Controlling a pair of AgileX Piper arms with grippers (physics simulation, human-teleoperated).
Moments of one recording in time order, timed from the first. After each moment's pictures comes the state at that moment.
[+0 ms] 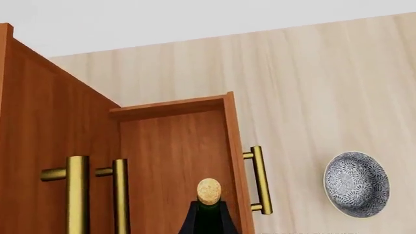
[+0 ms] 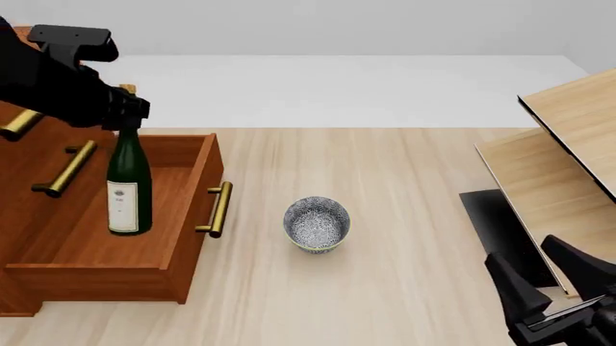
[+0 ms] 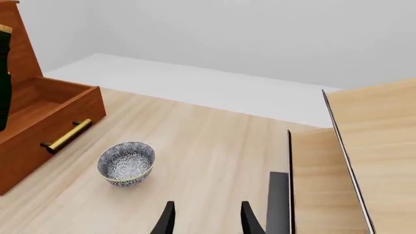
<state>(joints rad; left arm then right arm) -0.10 1.39 -1.27 0.80 0.03 0.28 0.23 0.00 -0.10 -0.04</state>
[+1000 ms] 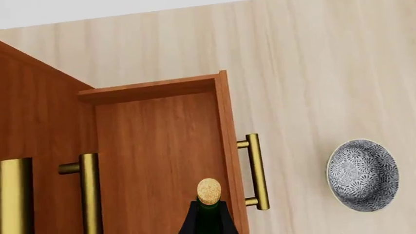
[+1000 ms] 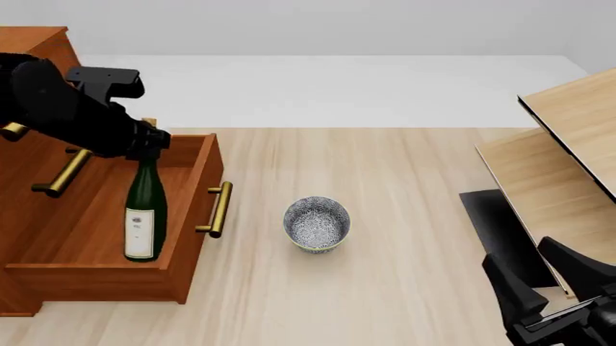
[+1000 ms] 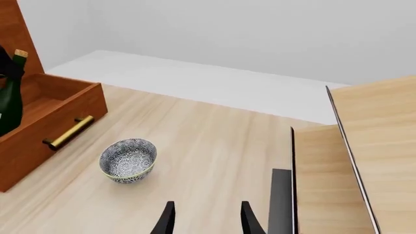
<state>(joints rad) -0.13 1.44 -1.16 0.73 0.00 0.29 0.25 0.00 -0.10 -0.04</state>
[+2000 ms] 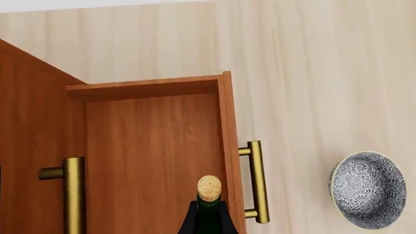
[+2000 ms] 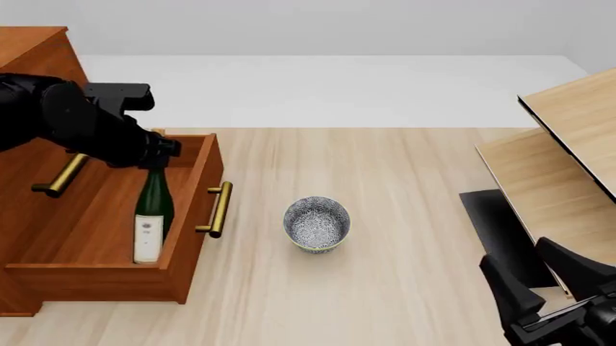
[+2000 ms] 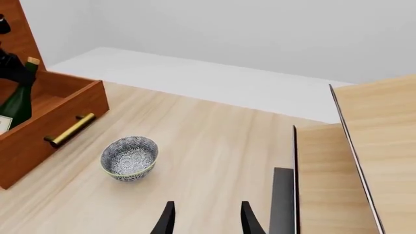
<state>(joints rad) -0.14 1.49 -1.11 0.64 -0.08 0.30 0.26 0.00 -0.10 -0.04</state>
